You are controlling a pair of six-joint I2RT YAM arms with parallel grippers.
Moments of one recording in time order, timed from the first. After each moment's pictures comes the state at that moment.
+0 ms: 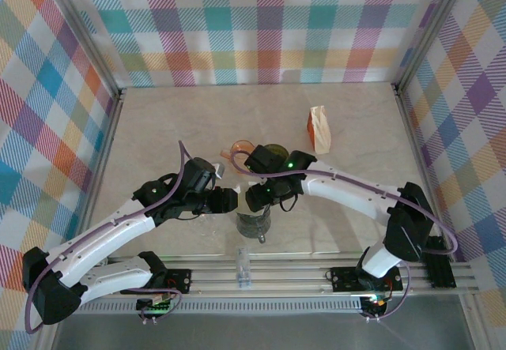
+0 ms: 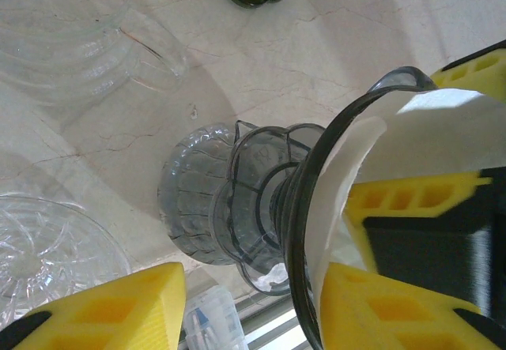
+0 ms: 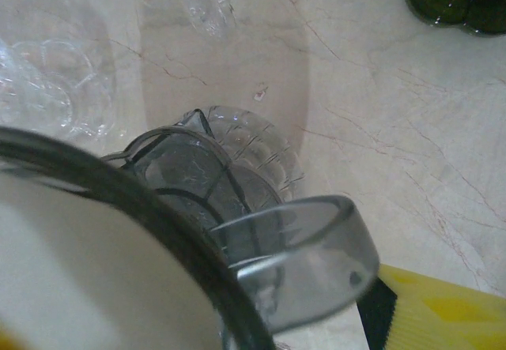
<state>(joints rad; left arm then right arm) -0.79 1.02 0.89 -0.76 0.13 -0.74 0.99 1.59 1.33 -0.98 0.00 0.49</state>
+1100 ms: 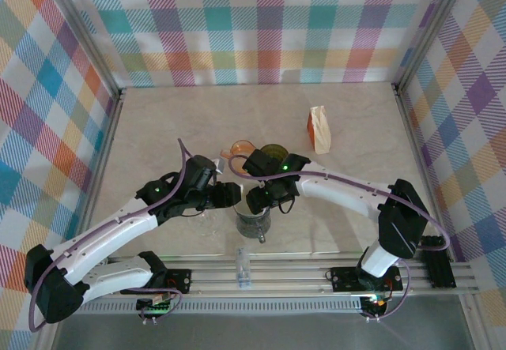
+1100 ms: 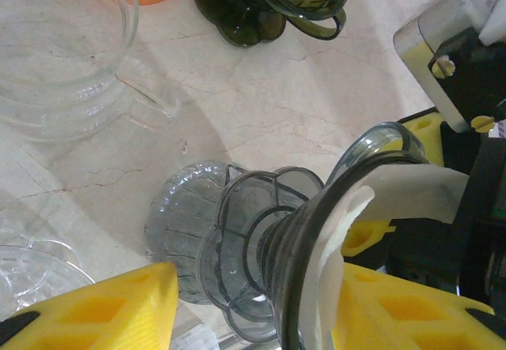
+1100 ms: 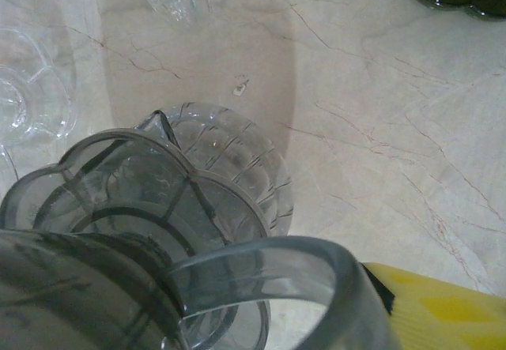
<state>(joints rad) -0.76 1.04 0.86 -0.65 0.11 -0.78 0.99 1.62 1.29 -0.95 0.02 0.49</state>
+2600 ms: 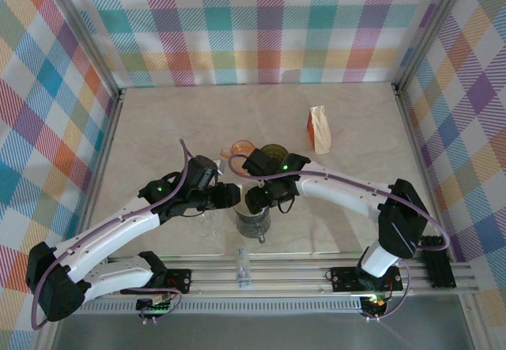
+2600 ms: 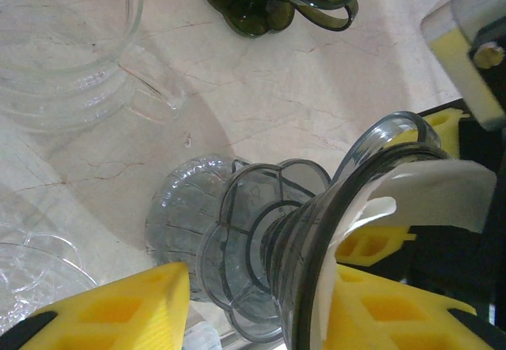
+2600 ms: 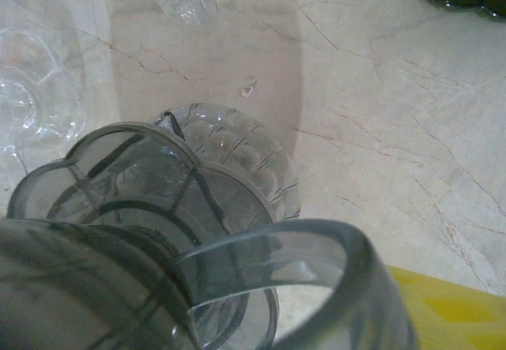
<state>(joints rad) -0.76 1.06 0.86 -0.65 0.13 -0.79 0.99 1.62 1.30 -0.94 0.01 0.49</state>
